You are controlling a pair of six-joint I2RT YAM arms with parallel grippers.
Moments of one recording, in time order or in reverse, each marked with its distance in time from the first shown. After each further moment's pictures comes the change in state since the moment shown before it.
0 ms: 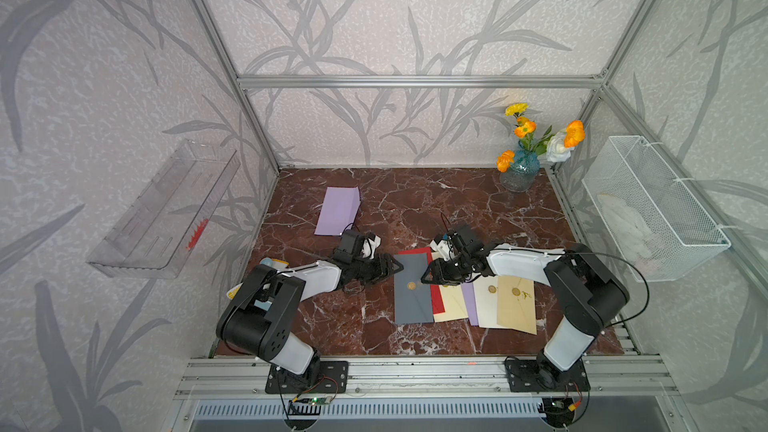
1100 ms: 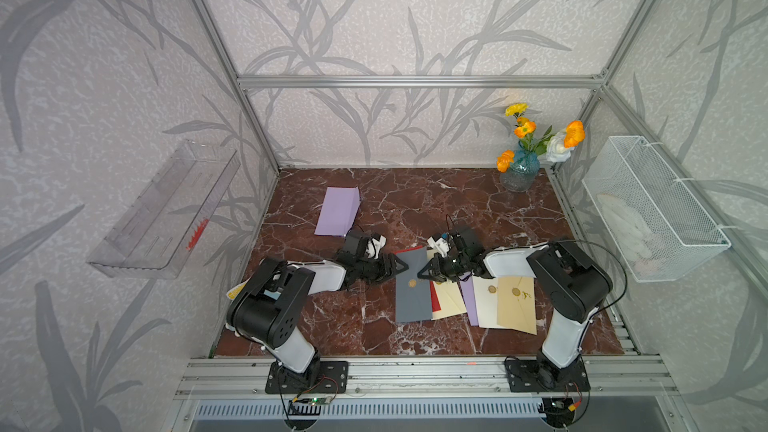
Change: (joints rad) left arm -0.022 0.074 -0.002 0.145 0.046 -0.043; right arm -0.022 0.103 -0.044 0.344 -0.173 0.210
